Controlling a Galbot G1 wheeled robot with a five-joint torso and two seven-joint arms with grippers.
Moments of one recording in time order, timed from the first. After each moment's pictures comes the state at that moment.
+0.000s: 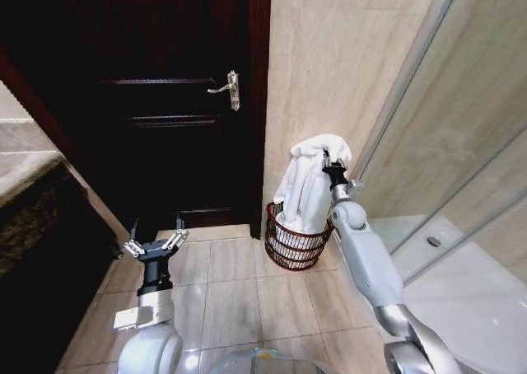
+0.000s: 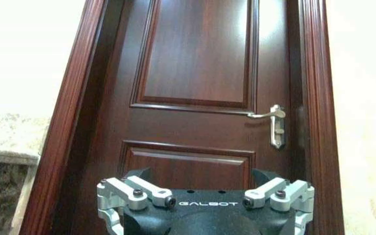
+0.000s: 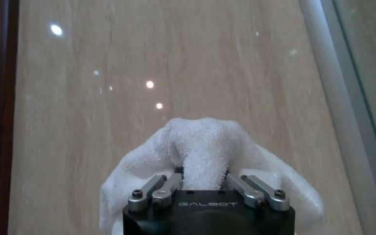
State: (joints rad) left arm 1.78 -1.49 -0.56 -2.35 -0.07 -0.33 -0.27; right arm -0.66 1.29 0.35 1.45 0.43 0.10 0.08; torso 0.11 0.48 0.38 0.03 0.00
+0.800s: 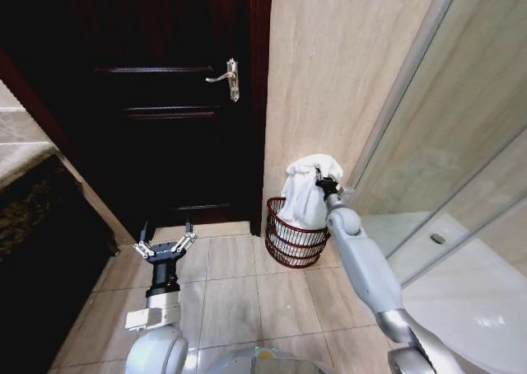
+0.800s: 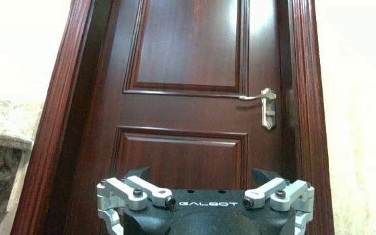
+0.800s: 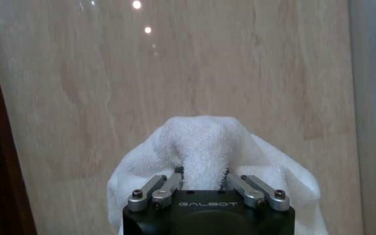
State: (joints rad) left arm 1.78 -1.46 -0.54 -2.33 -0.05 -0.34 -0.27; right arm -0.68 1.27 0.28 1.44 0.52 -0.16 0.17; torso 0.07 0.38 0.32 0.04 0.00
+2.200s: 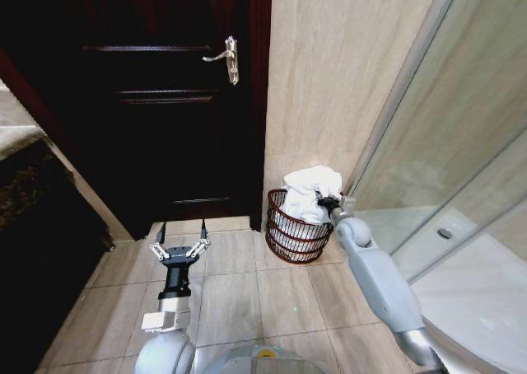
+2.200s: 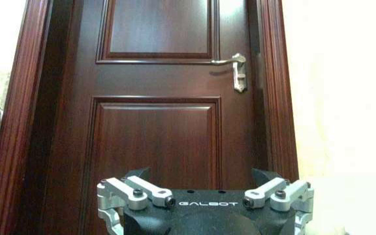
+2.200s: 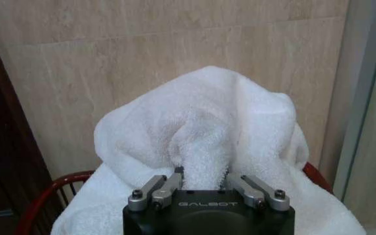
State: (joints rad) left arm 1.79 -1.46 -0.47 -2.27 0.04 -0.35 -0.25; right arm -0.77 1.16 0.28 1.55 0.60 -0.46 0.19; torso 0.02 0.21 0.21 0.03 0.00
